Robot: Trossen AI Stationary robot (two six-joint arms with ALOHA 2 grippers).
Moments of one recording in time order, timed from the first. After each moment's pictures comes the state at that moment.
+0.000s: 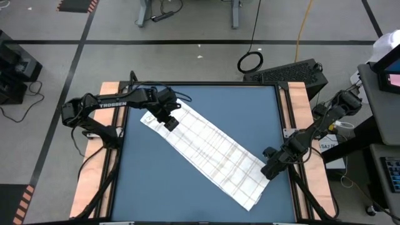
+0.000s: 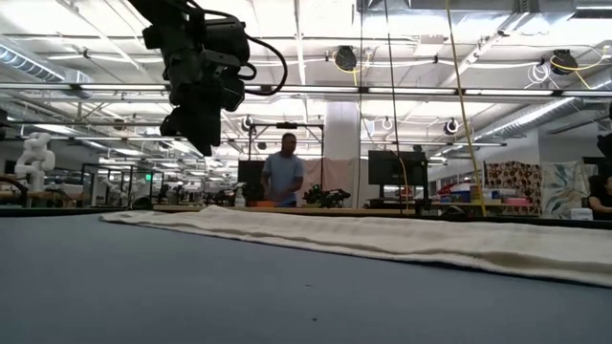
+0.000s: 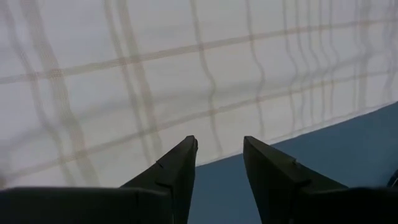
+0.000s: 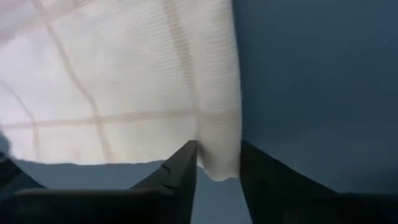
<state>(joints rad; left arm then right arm) 0.39 1.43 1.04 -0.81 0.32 -0.41 0.68 0.99 0.35 -0.54 -0.24 1.69</state>
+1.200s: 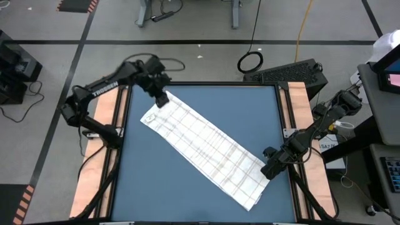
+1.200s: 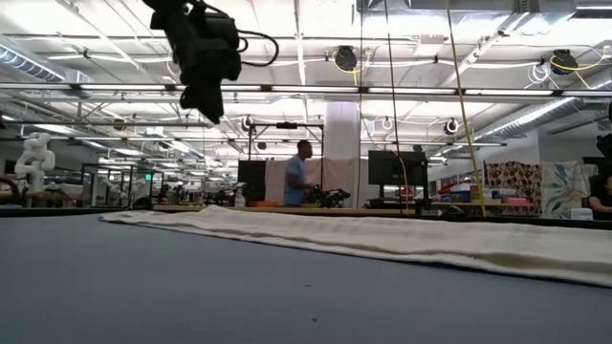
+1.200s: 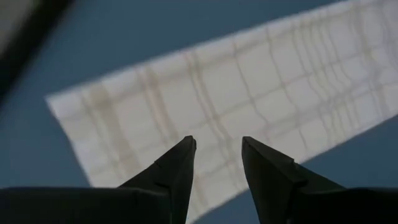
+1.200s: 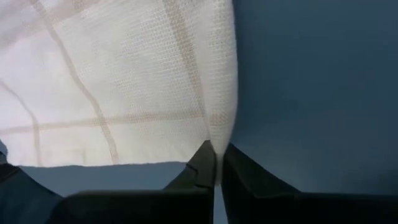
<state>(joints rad) 0.71 1.45 1.34 -1.07 0.34 0.10 0.68 0.99 0.35 -0.54 -0.23 1.69</state>
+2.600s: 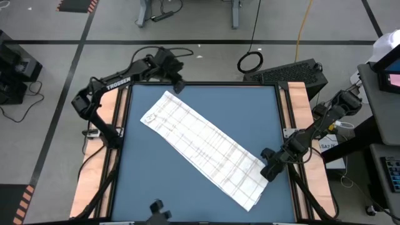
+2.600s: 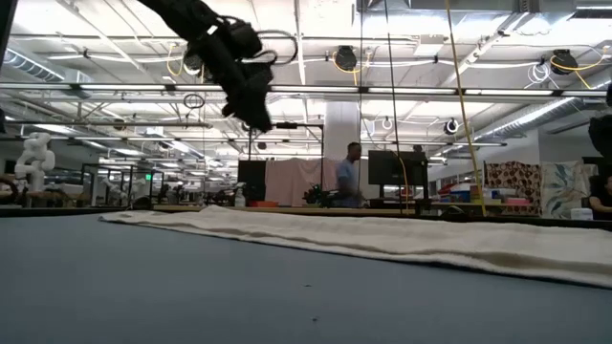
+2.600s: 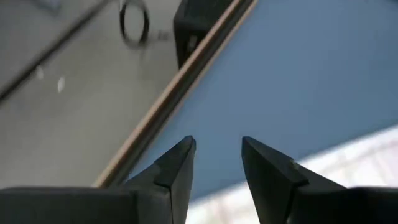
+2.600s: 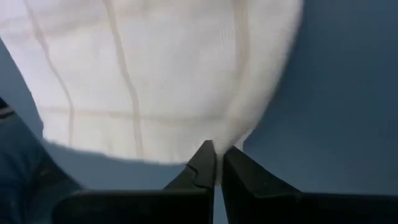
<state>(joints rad) 0.71 1.62 1.38 -0.58 0.17 0.12 0.68 0.99 0.35 -0.46 -0.17 1.58</state>
